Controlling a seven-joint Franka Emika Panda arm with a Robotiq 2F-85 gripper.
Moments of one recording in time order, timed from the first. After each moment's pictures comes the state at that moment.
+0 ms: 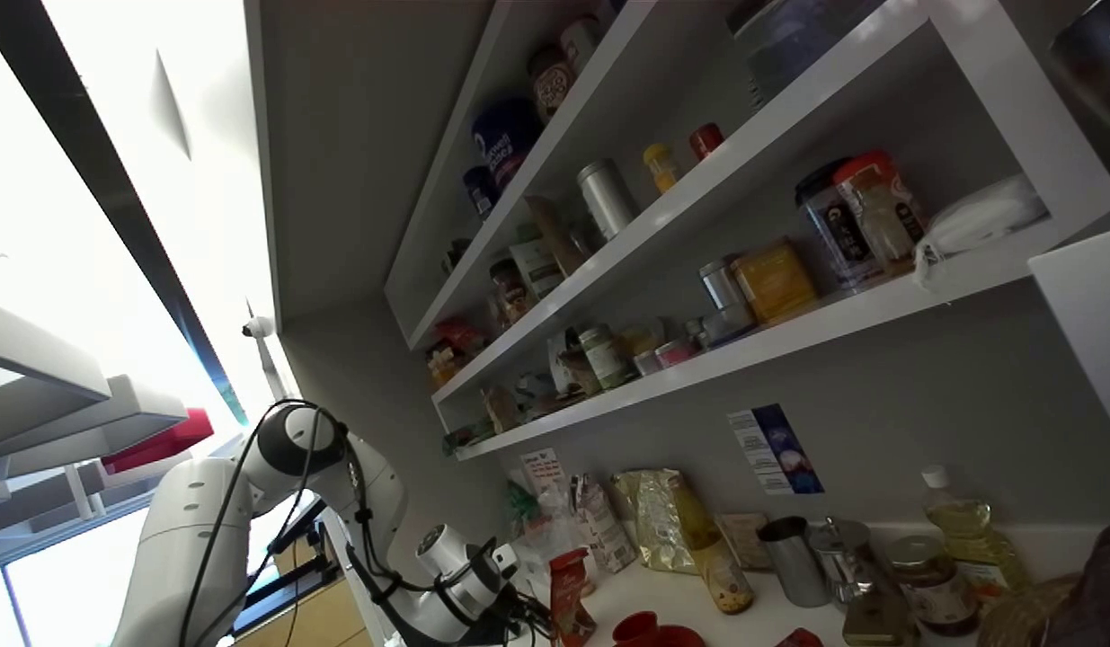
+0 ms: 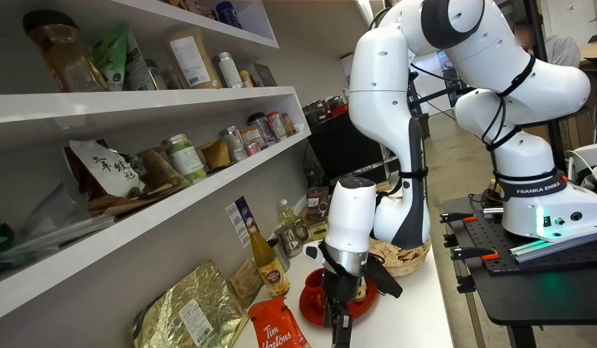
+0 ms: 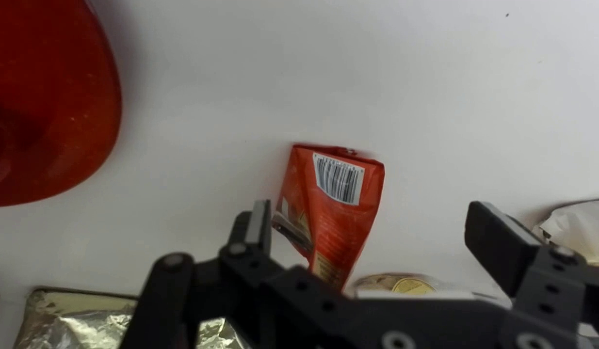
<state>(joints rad) 0.89 0.55 -0.32 -2.26 -0.64 3.37 0.86</state>
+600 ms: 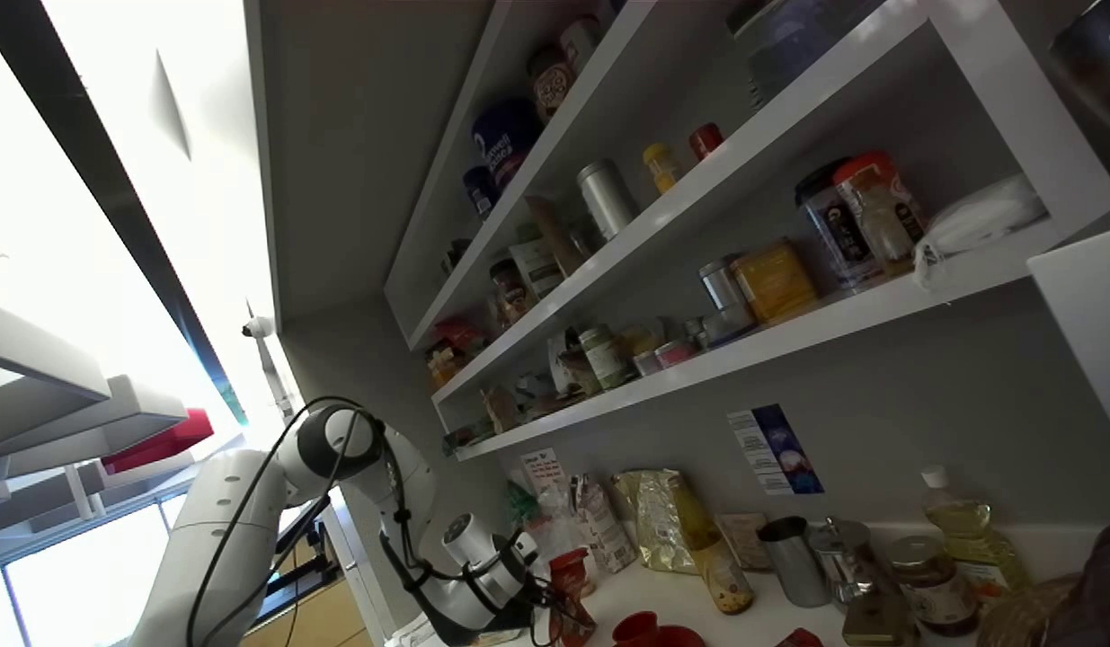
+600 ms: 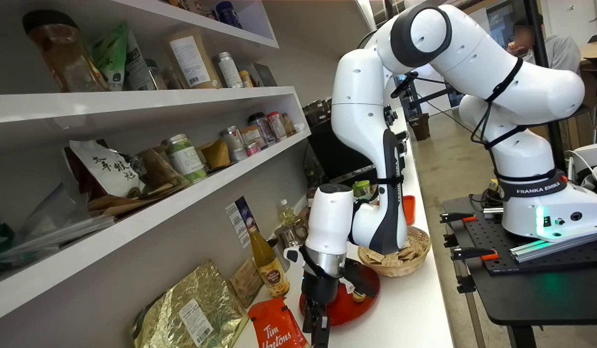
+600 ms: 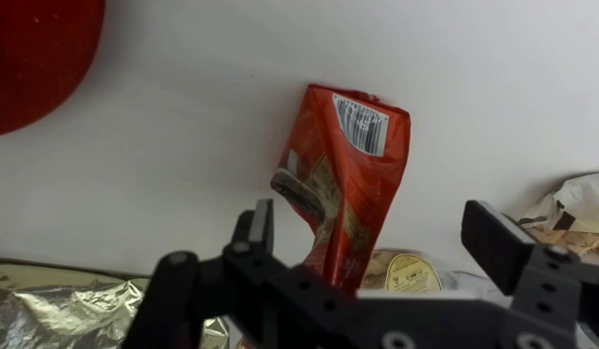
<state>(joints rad) 0.58 0.62 -0.07 -2.12 -0.75 3.35 0.77</state>
